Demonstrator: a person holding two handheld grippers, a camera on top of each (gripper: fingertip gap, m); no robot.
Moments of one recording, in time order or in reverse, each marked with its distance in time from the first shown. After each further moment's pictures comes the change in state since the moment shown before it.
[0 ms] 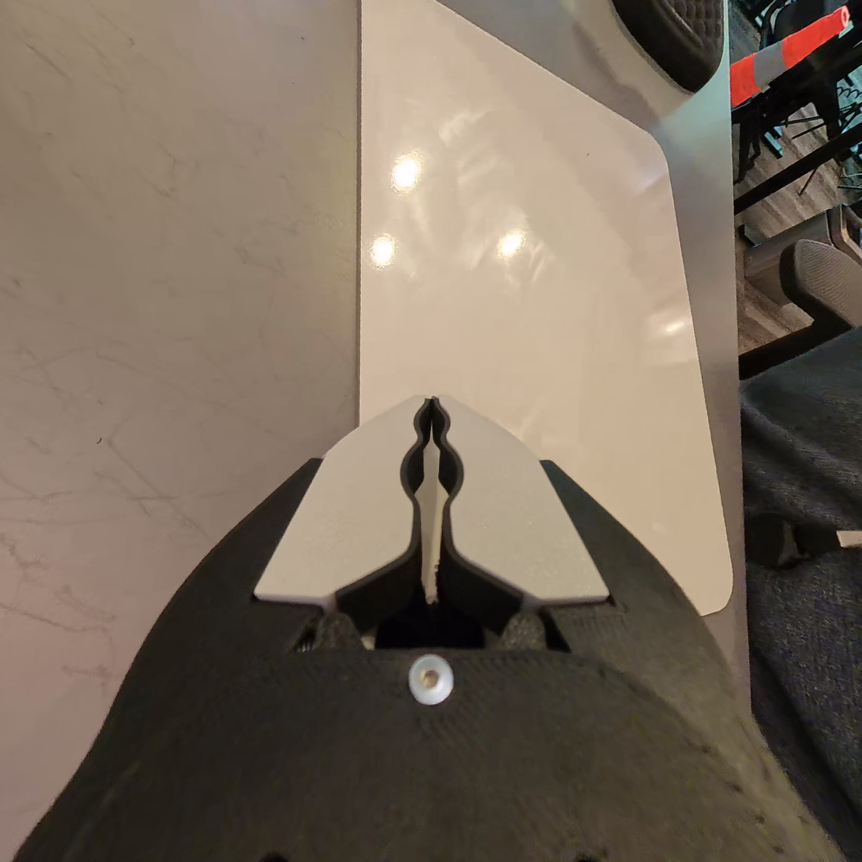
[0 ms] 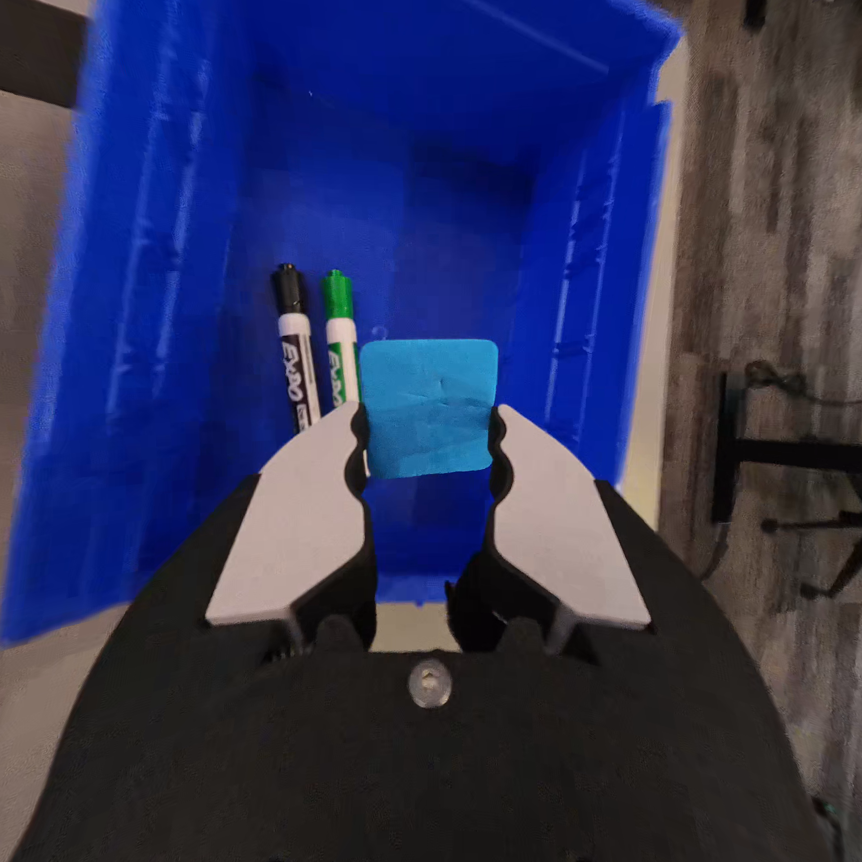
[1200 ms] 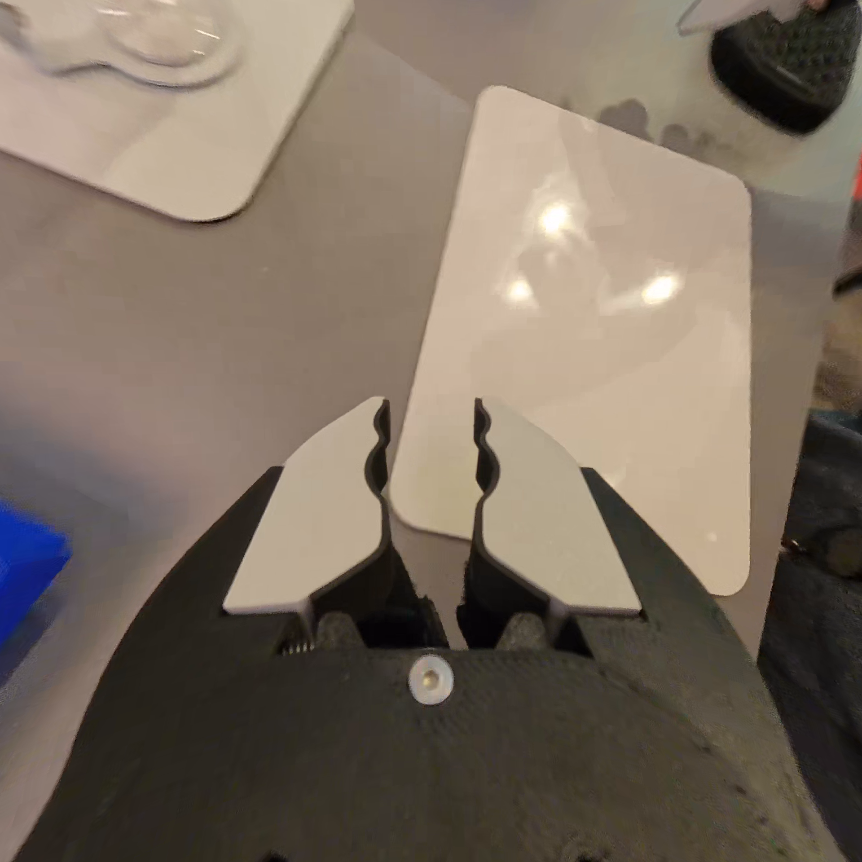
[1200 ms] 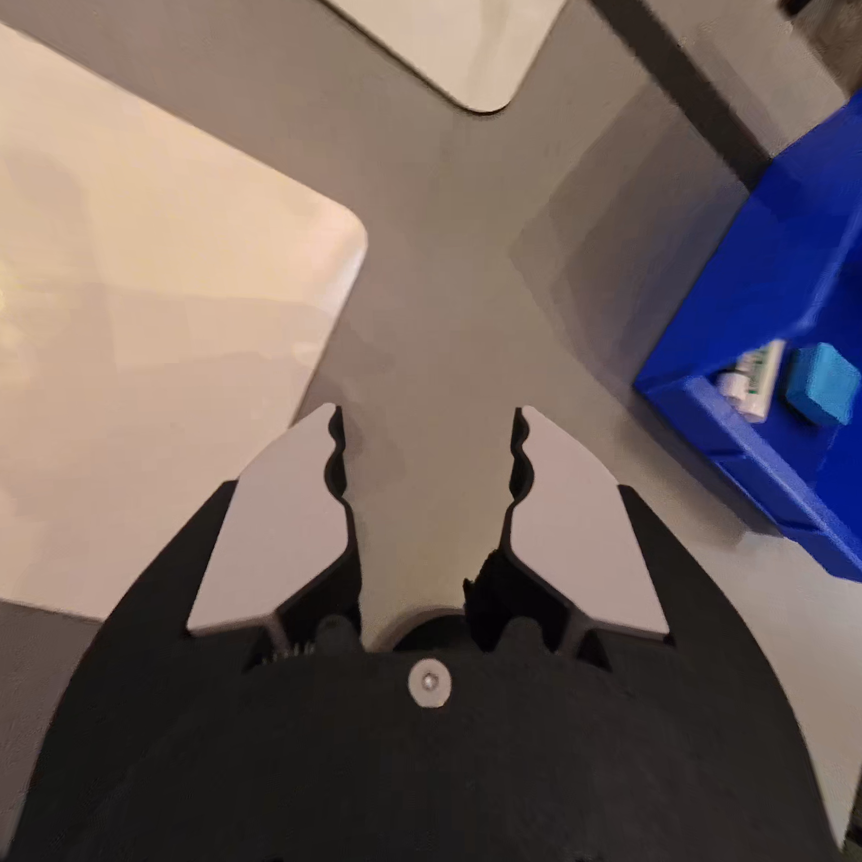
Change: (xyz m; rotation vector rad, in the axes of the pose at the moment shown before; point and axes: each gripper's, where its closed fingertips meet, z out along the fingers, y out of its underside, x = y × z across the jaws) left arm 0.004 -0.004 -0.080 0.081 -0.345 0.026; right arm -0.238 0.136 -0.119 0.279 -0.281 -0.425
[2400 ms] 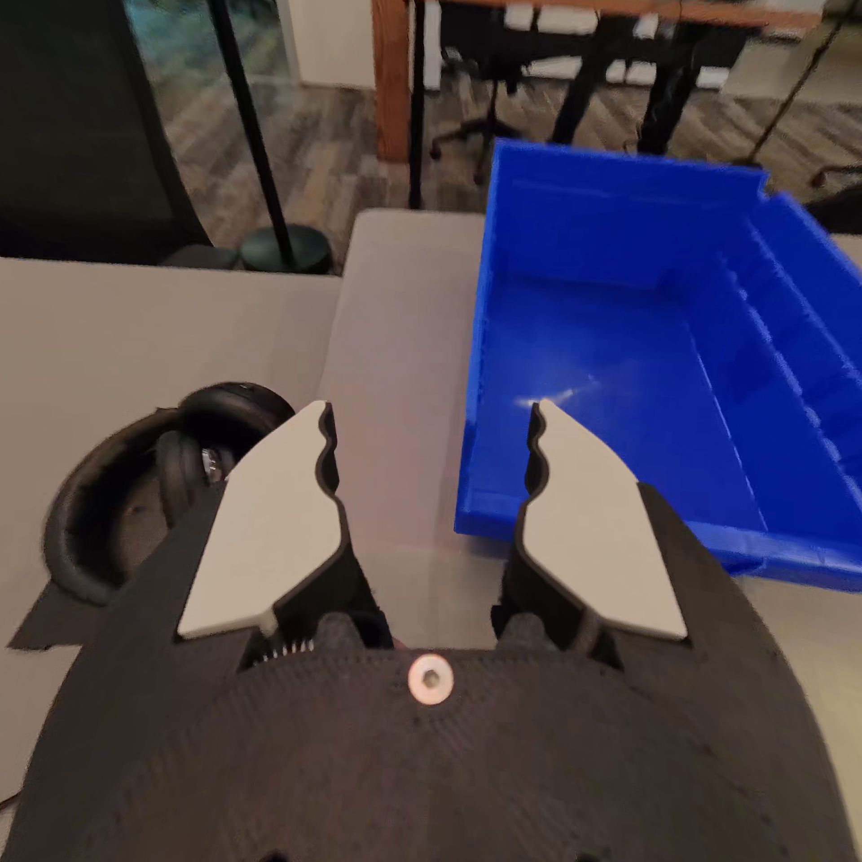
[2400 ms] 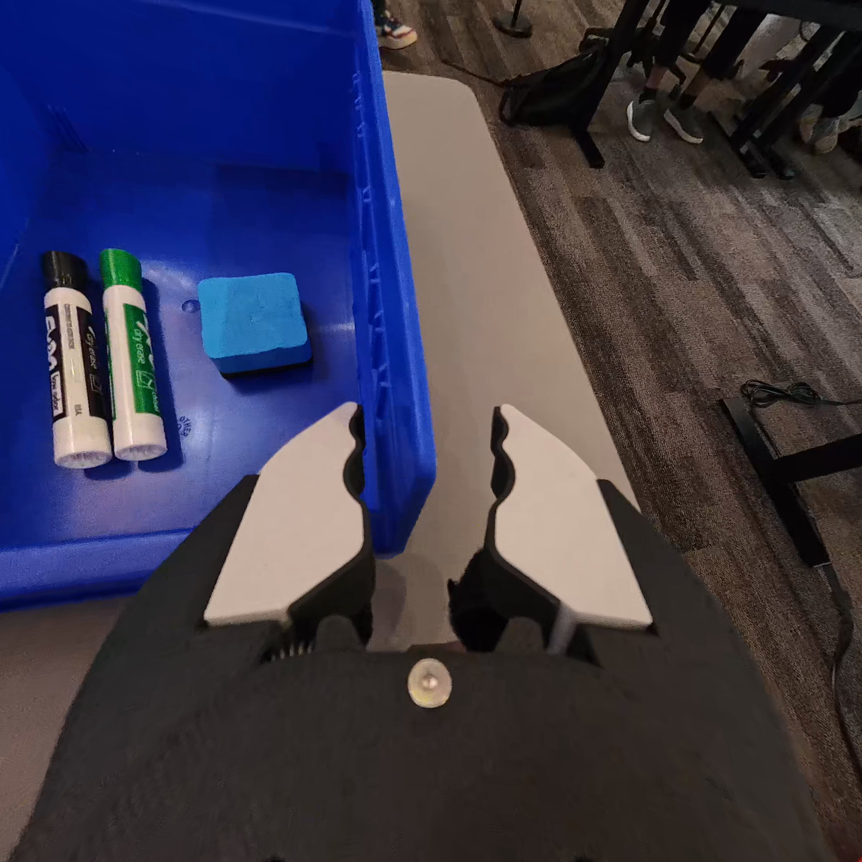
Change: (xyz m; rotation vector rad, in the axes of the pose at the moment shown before) left arm -0.285 0.117 -0.241 0.497 -1.004 -0.539; right arm 0.335 0.118 0.035 0.119 0.487 0.598
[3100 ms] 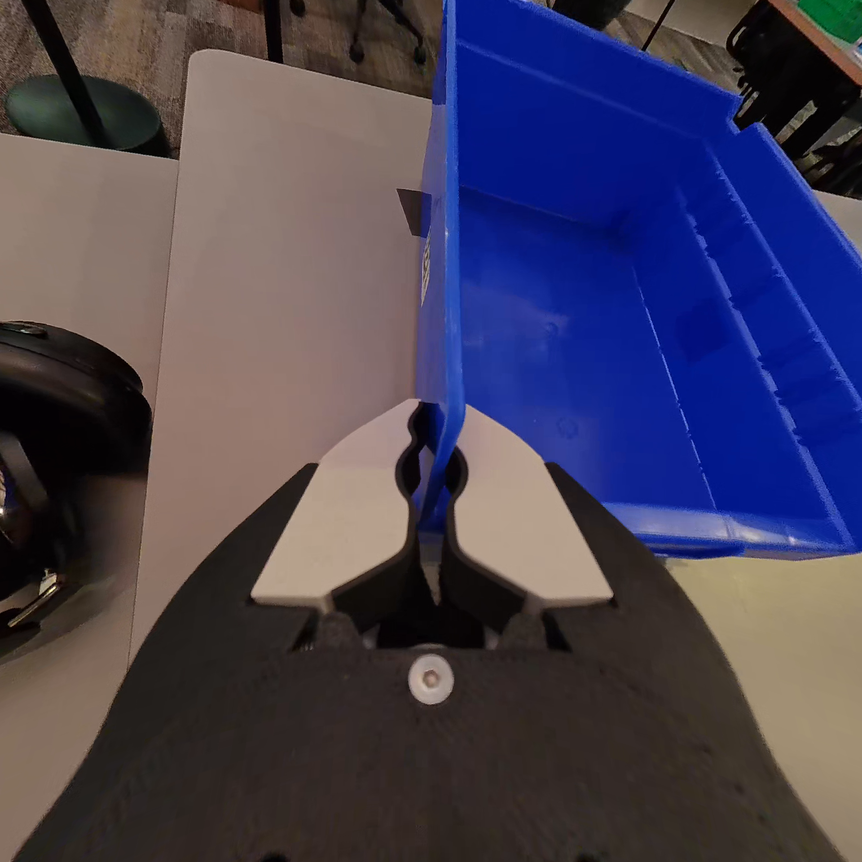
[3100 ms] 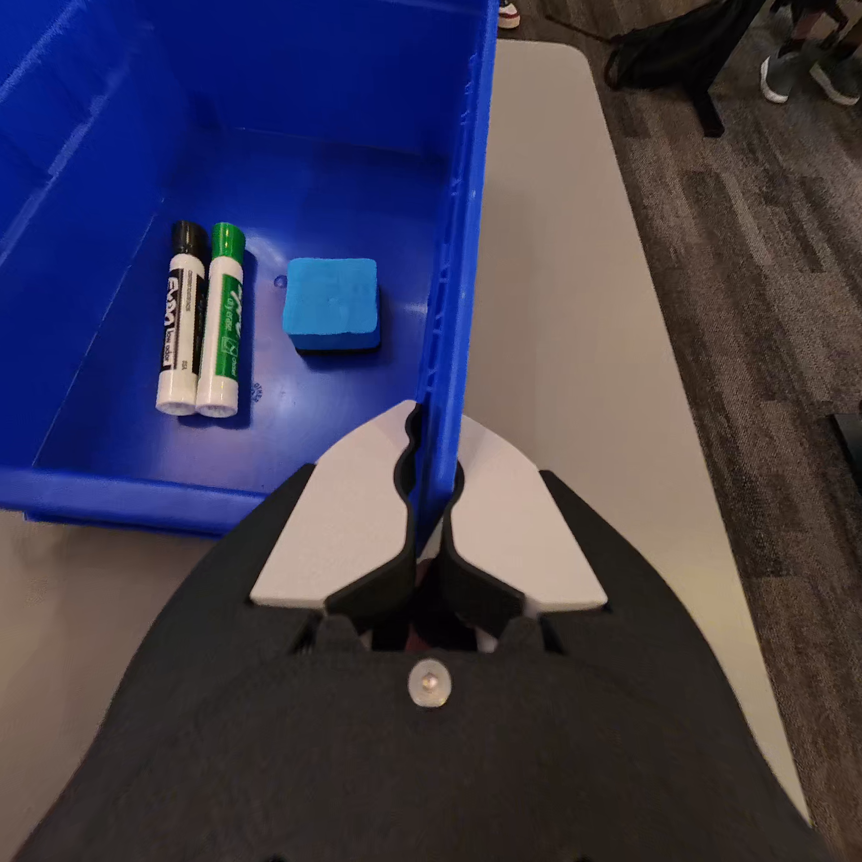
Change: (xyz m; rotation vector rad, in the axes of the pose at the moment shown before) left arm 0.032 0.043 0.034 -0.197 0.277 -0.099; right arm -0.035 0.002 -0.009 -0.054 -0.184 -0.005
